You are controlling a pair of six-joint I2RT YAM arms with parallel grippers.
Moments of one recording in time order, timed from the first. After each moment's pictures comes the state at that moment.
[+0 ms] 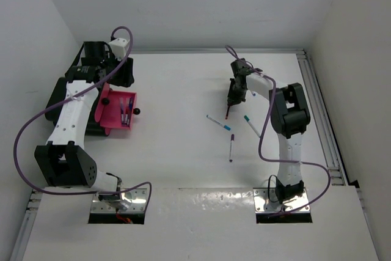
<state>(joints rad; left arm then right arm) 0.03 1.43 1.45 -0.72 0.27 0.22 0.28 2.16 1.51 -0.56 -0.01 0.52</state>
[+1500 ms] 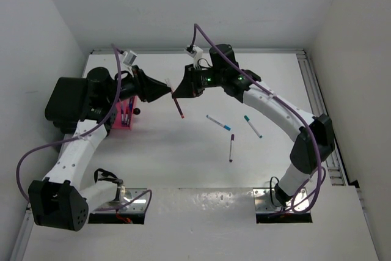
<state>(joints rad) -0.11 1.08 0.91 0.17 0.94 -0.53 0.64 1.69 1.49 -0.23 -0.72 0.41</state>
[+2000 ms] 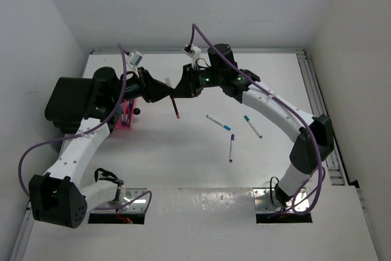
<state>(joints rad) -0.17 1.12 0.91 0.16 0.89 -0.53 0.66 1.69 1.51 -0.23 -0.71 0.41</state>
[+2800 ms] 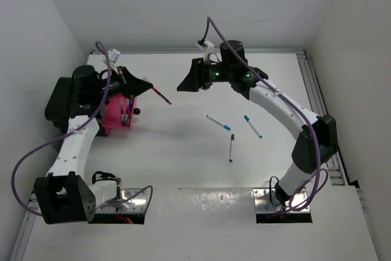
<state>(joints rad) 0.06 1.12 0.91 0.09 0.97 -0.52 0.57 1.68 1.47 -0.19 -0.72 0.45</state>
